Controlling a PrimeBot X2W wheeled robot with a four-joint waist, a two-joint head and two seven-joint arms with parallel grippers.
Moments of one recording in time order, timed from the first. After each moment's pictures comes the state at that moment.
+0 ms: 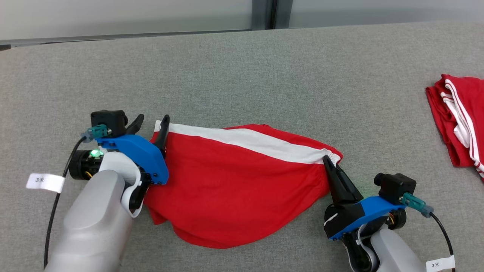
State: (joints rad) left arm -0.68 0.18 -0.40 0.87 -0.55 -0.13 -0.03; right arm -0.34 -0.06 0.26 0.55 0.55 0.13 -0.26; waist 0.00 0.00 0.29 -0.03
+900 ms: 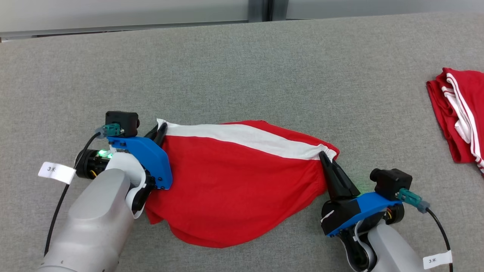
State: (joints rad) left arm -0.78 0.22 -0.69 1.01 -0.75 -0.13 -0.02; right arm -0.36 -0.06 0.29 0.56 0.54 0.13 -0.27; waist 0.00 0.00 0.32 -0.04
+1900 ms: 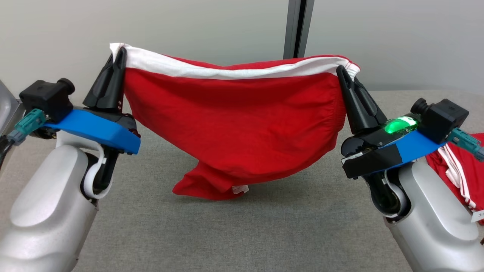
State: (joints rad) left arm -0.69 0.40 -0.52 0.47 -0.75 -0.09 -0.26; right arm -0.55 -0.22 0.36 0.25 0.66 0.13 -0.26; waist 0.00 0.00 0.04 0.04
